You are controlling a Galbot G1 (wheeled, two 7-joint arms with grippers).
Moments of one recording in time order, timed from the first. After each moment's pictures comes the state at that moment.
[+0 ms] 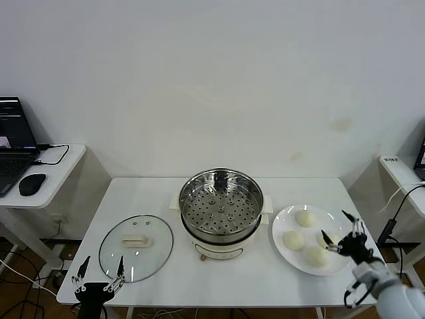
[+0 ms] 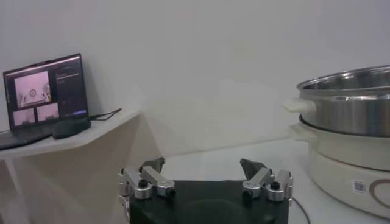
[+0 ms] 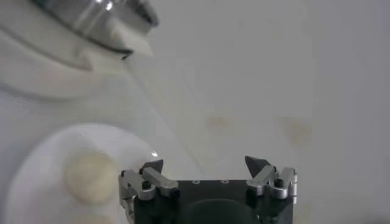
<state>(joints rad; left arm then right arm) 1.84 -1.30 -0.65 -2.09 -0.09 -0.11 -0.18 -1.37 0.78 0.69 1.83 -0.37 -0.06 -0.39</state>
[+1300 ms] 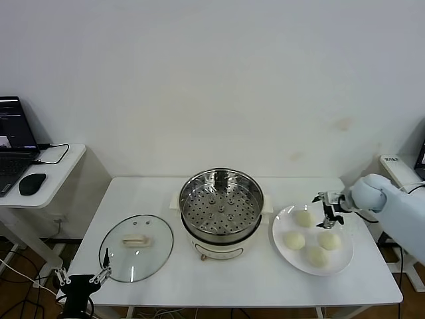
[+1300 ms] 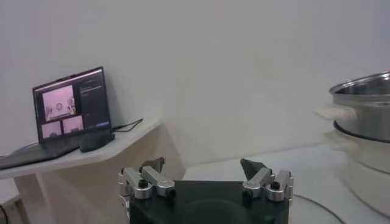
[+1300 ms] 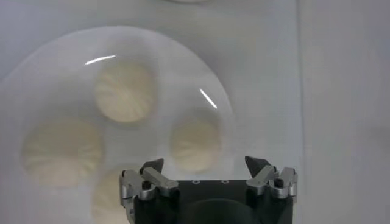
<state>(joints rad) 1.80 -1.29 -0.73 -2.08 -0.11 -0.10 -0.18 -0.09 0.64 -0.70 1.19 -0.12 -0.16 -0.90</state>
